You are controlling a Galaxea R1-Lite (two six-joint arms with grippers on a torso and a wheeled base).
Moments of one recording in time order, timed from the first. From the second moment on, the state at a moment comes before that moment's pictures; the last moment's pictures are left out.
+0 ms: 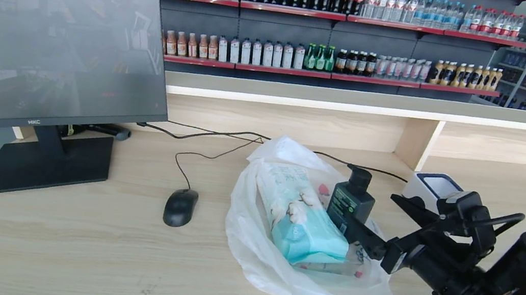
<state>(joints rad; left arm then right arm) 0.00 0.00 0.00 0.00 0.00 0.00 0.42 1.79 -0.24 -1.57 0.07 -0.12</state>
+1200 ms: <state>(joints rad) 0.00 0.00 0.00 0.00 0.00 -0.01 0.38 1.71 -0.22 -1.57 0.07 -0.12</state>
